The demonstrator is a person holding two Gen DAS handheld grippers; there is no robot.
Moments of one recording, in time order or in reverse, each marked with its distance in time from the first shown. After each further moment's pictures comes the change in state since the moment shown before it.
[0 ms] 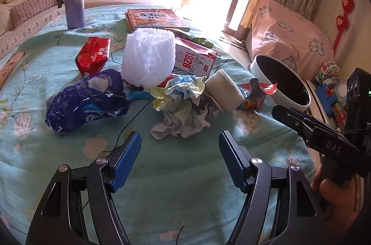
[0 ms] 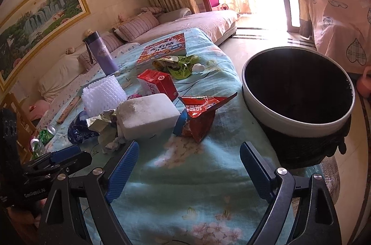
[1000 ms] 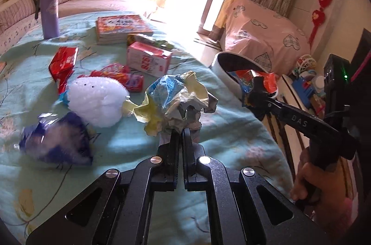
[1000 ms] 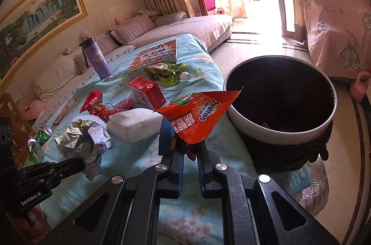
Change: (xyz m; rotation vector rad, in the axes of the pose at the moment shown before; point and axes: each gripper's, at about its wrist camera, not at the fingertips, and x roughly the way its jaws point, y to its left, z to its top) left arm -0.034 -0.041 -0.012 0.068 -0.024 -0.148; right arm -0.035 -0.018 0.005 0.001 -0.034 -0.028
